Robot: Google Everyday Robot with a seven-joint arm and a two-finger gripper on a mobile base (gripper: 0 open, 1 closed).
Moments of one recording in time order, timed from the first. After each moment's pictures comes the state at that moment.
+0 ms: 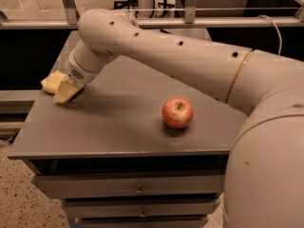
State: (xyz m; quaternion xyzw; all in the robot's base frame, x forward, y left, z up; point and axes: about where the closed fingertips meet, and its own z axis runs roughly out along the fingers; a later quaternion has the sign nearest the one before) arm 0.617 0.231 0.837 -0.58 0.73 0.19 0.31
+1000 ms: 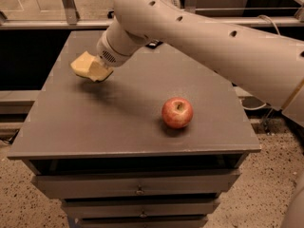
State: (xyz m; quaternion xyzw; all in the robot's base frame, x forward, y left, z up) arm 0.637 0.136 0.888 -0.53 0.76 0.13 0.35
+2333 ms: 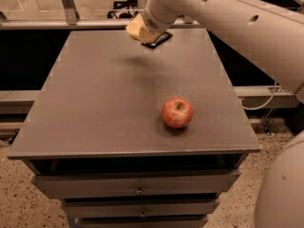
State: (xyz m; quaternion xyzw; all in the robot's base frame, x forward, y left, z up) arm 0.751 -0.018 0.945 -0.46 0.79 -0.07 0.40
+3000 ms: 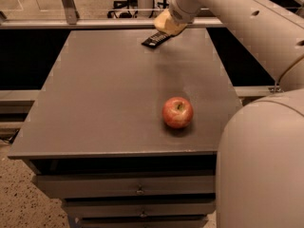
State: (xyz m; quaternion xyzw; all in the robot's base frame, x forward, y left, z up) arm 0.812 -0.104 0.939 -0.42 0.82 -0.10 0.38
